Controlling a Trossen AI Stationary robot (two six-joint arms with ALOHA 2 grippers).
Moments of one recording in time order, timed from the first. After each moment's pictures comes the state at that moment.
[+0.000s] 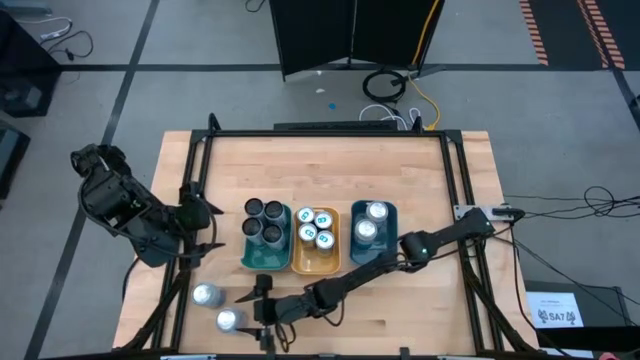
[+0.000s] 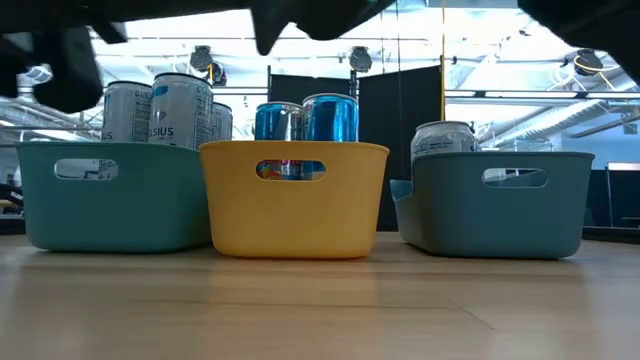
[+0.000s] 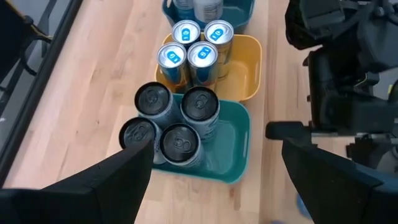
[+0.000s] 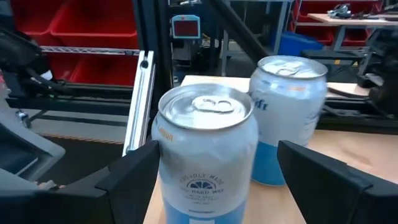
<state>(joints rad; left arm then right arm) -0.76 1.19 1.61 -1.53 -0.53 -0.75 0.42 2.71 2.22 0.34 0.28 0.08</state>
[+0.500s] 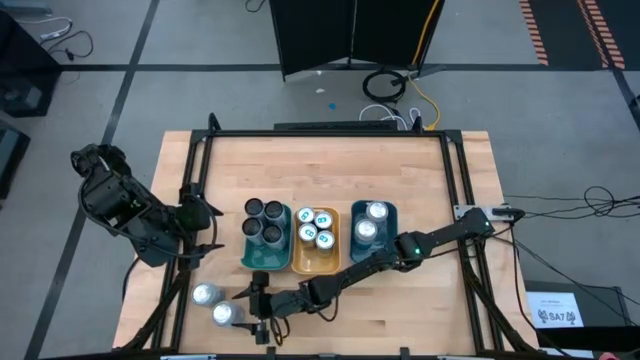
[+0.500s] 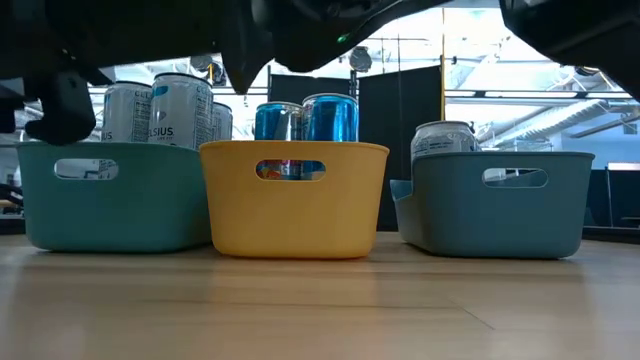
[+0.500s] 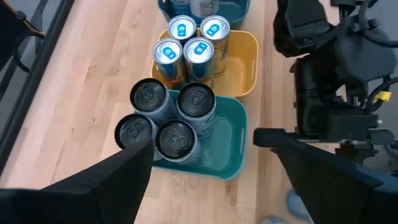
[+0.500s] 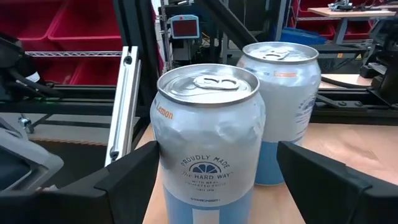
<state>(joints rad) -0.76 1.19 1.61 -1.53 -0.50 -0.75 0.39 2.78 2.31 0.32 0.25 0.11</state>
